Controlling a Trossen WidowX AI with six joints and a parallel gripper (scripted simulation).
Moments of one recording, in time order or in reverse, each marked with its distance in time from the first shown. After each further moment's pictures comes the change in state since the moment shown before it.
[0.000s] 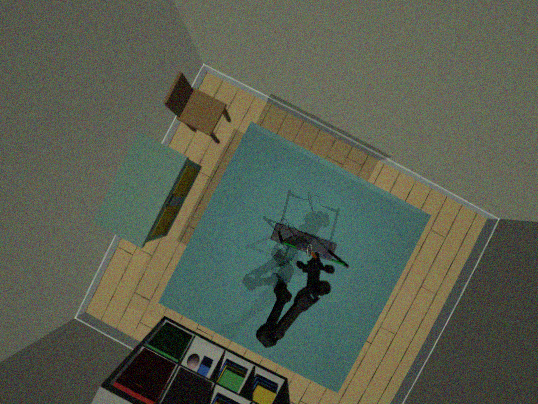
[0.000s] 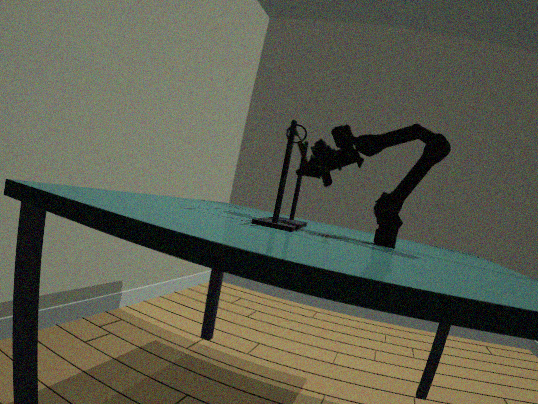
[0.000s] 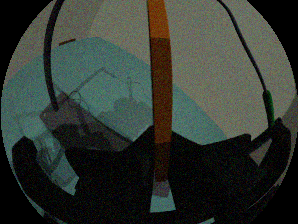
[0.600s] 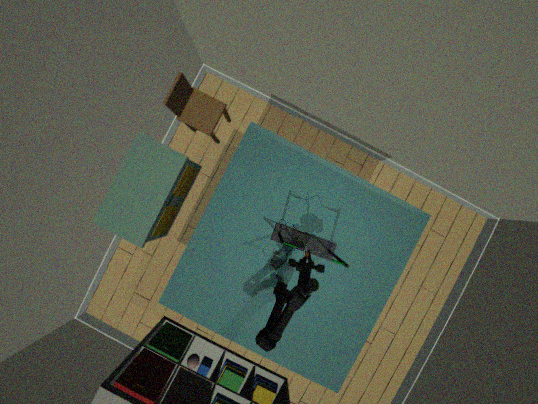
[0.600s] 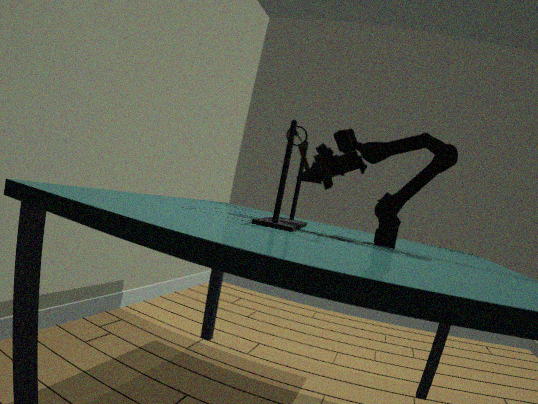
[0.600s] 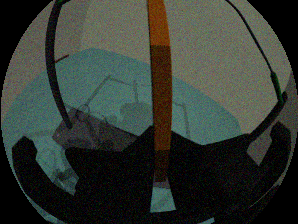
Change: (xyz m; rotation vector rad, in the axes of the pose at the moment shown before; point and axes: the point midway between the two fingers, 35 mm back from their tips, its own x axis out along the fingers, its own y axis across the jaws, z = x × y) arm 0.001 0.045 0.004 0.212 -0.010 -0.006
